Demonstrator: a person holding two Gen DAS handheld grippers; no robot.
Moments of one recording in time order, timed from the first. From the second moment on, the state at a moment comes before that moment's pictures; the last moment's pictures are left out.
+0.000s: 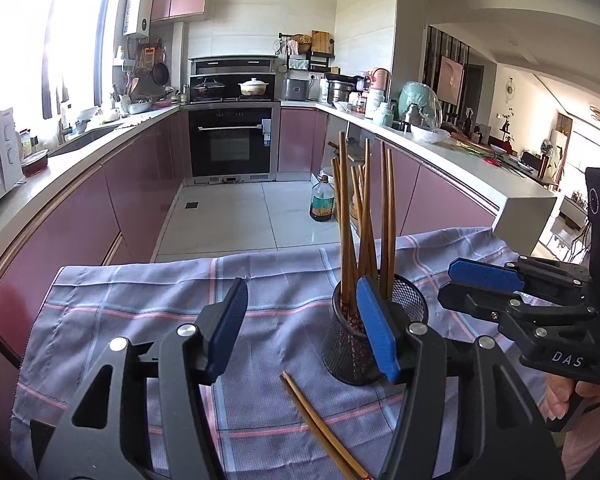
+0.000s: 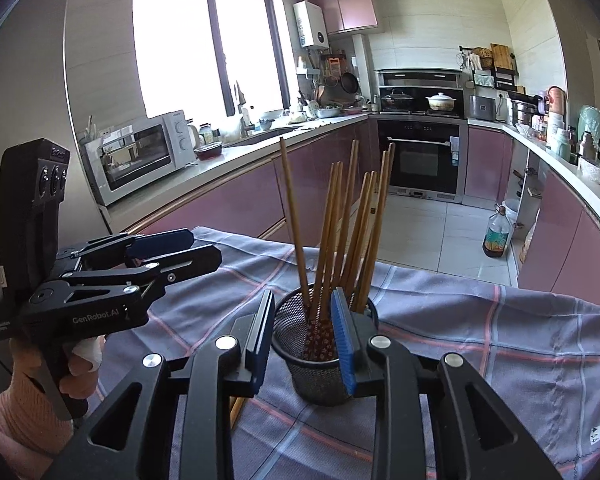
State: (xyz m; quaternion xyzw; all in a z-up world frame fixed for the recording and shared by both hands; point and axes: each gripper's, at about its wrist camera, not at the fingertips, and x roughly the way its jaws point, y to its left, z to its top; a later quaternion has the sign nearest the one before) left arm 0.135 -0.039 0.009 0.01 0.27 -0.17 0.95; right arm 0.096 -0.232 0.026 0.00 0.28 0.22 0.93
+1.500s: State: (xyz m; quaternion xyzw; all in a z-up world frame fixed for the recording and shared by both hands) left arm 0.113 -0.008 -0.114 -0.01 0.41 -0.15 0.90; right arm 0.099 -0.162 -0.093 -0.02 0.45 0.25 0.86
